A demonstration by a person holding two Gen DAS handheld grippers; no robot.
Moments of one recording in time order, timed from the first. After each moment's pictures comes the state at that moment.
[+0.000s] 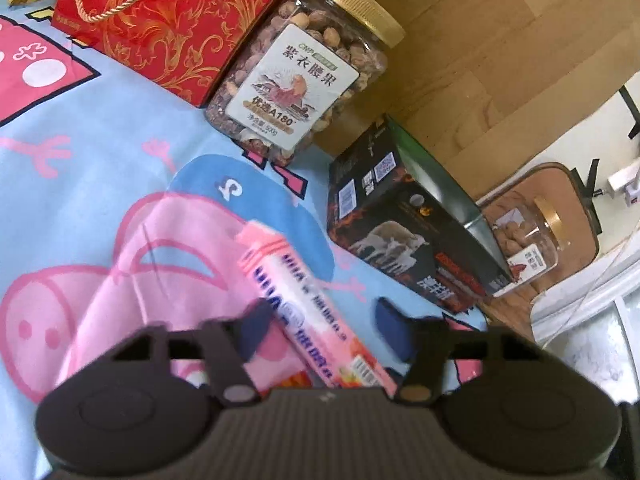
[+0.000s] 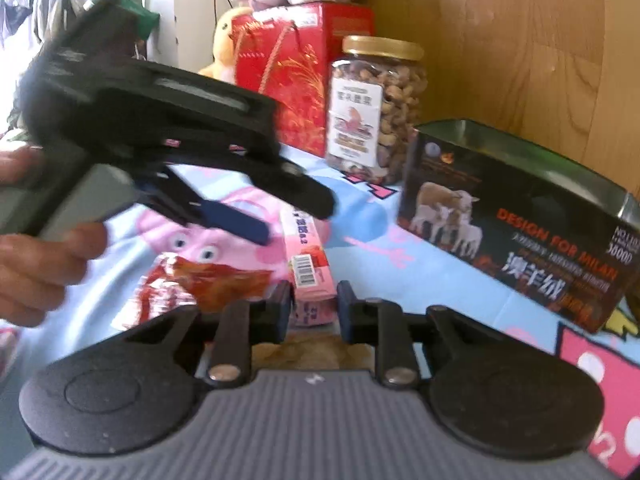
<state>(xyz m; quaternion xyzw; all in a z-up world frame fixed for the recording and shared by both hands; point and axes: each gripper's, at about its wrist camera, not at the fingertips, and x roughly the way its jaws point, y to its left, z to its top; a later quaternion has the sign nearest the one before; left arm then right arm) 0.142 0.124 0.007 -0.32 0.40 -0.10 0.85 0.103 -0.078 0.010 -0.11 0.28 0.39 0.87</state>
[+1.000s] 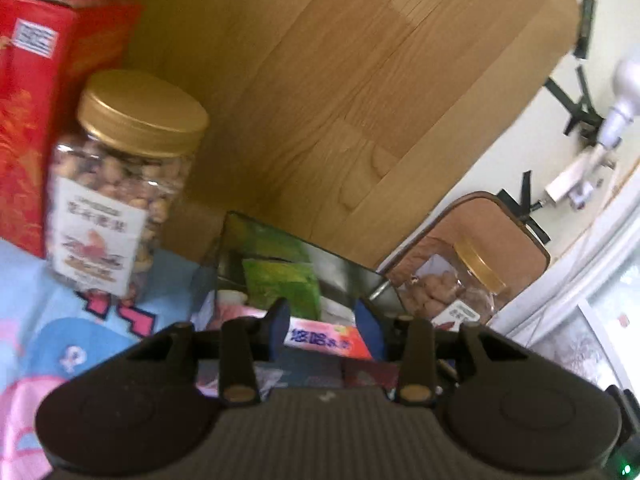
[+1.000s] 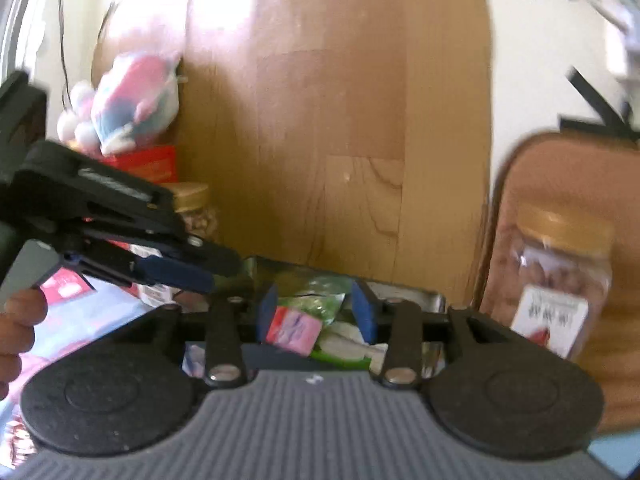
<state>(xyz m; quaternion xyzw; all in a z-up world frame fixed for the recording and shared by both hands) 0.209 0.064 0.089 -0.26 0.31 -0.17 0.90 0.179 -0.168 0.075 -0.02 0.17 0.22 0.96</state>
